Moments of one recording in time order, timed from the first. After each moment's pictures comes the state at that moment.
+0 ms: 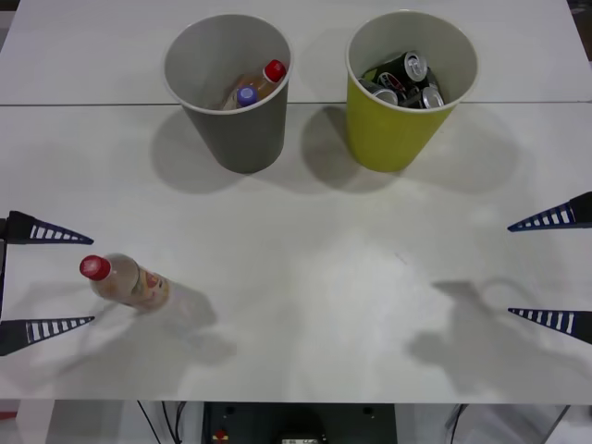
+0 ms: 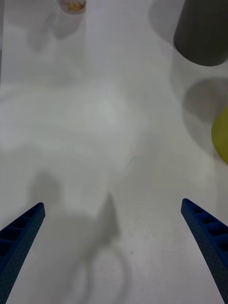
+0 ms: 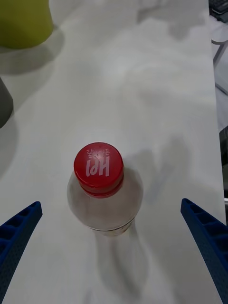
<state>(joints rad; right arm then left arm) 0.26 -1.13 -0.26 -2.01 1.31 -1.13 -0.09 0.17 1.11 0.13 -1.66 -1.09 -1.21 -0.20</state>
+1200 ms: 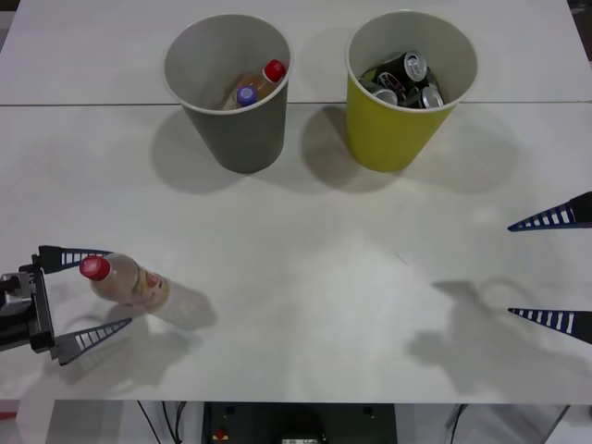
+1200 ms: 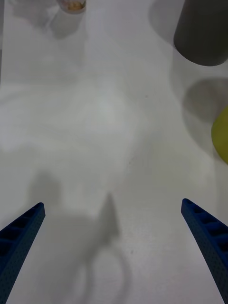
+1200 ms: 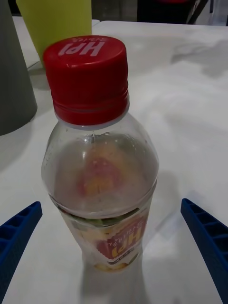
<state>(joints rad) 0.26 -1.13 -0.26 -2.01 1.31 -1.13 -0.09 0.00 0.96 -0.22 -1.17 -0.66 -1.19 -0.71</state>
